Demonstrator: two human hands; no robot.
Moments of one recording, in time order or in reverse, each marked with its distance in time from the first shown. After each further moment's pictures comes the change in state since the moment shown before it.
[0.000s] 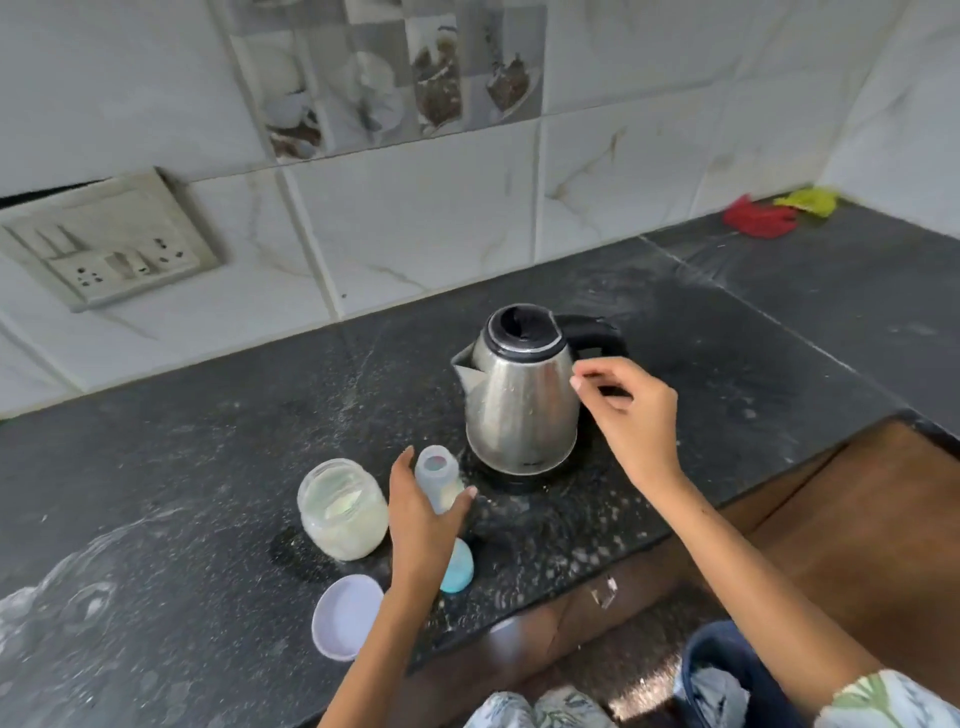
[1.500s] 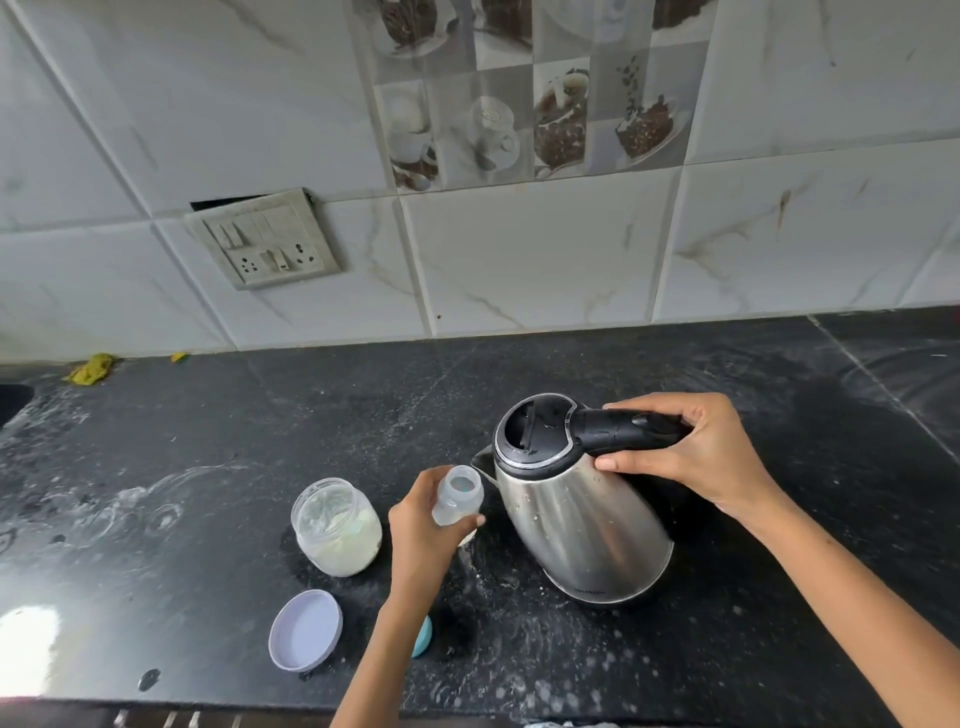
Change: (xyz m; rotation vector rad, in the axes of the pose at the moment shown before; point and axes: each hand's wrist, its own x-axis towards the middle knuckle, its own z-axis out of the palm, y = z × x) left_hand 0.034 0.040 0.049 0.023 0.332 -0.018; right_hand 0.148 0.040 -0.039 0.355 -0.759 -0.084
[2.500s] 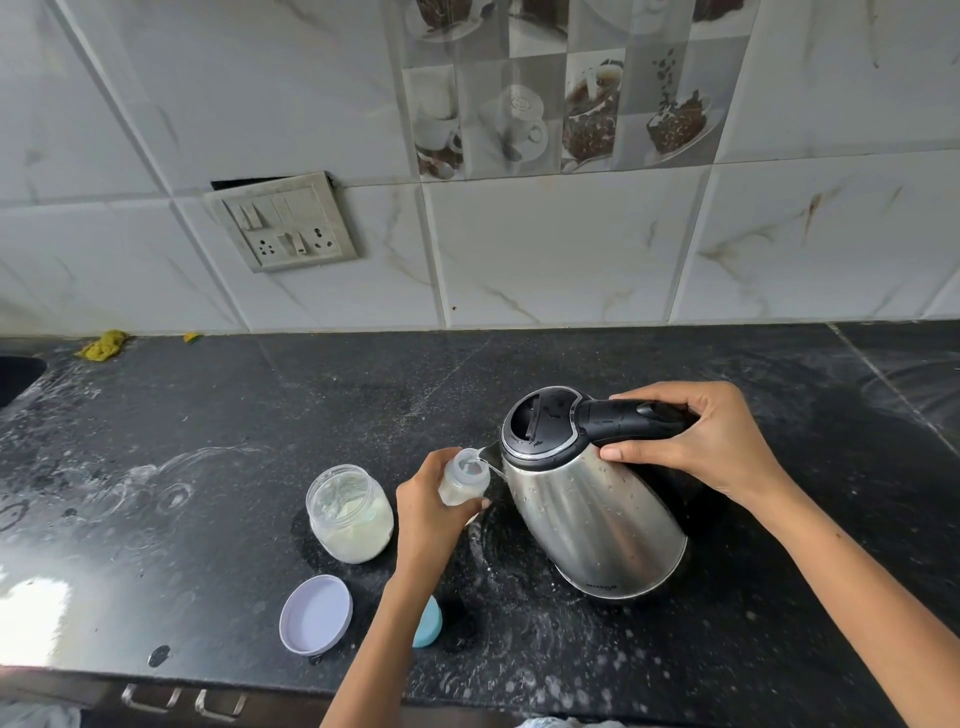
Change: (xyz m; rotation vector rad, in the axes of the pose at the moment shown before) left_hand 0.013 -0.004 -0.007 -0.013 0.015 0.002; right_hand 0.012 -0.017 0.013 -0.139 -0.029 0.011
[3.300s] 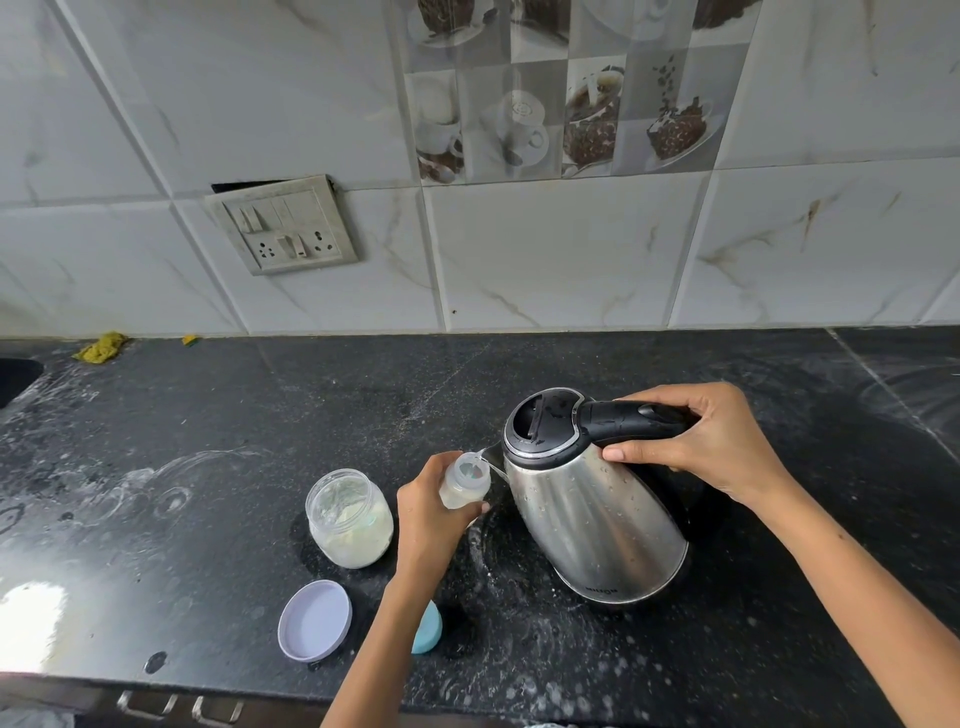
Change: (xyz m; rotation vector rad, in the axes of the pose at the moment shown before) left_hand 0.003 0.001 0.000 0.019 -0.008 -0.015; right_hand 0.005 0.004 -0.003 -0.005 -0.030 0.039
